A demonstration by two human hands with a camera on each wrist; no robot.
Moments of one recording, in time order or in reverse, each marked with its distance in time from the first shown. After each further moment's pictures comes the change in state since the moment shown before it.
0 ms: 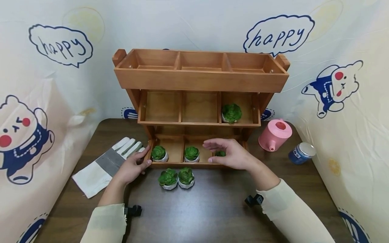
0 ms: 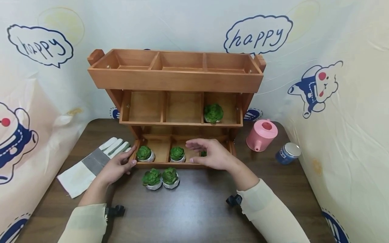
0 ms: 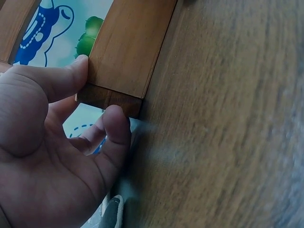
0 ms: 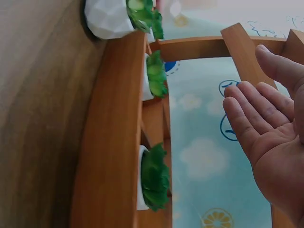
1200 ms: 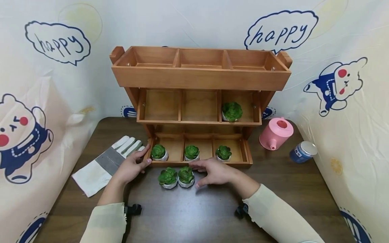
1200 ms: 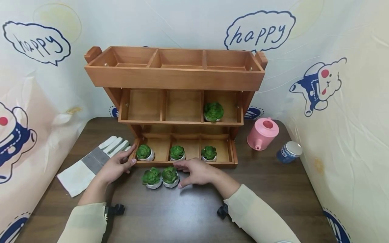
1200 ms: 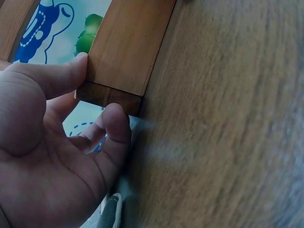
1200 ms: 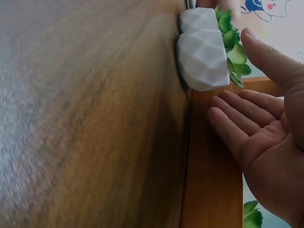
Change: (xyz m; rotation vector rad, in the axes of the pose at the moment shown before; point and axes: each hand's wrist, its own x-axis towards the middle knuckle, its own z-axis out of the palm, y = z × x) left_hand 0.000 0.000 0.000 -0.017 0.000 -0.005; right_hand 0.008 0.036 0.075 -0.108 -0.295 0.129
